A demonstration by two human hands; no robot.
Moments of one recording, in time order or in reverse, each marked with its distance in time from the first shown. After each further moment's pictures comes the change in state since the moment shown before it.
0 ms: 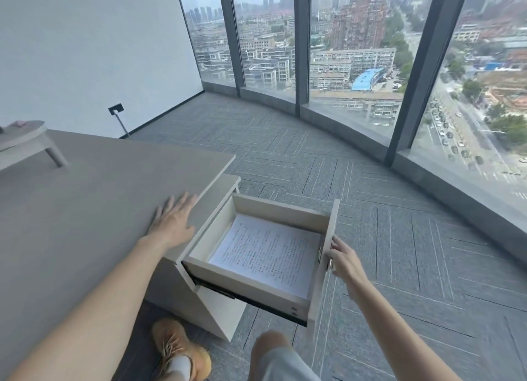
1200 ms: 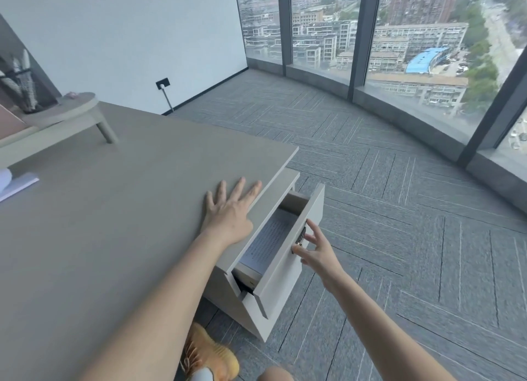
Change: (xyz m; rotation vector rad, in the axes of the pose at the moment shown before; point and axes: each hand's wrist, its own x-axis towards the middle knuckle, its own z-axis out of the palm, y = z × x) left_hand 0.040 -0.006 0.002 0.020 0.028 -0.037; right_hand 0.085 -0.024 0.196 0.009 -0.320 -0.145
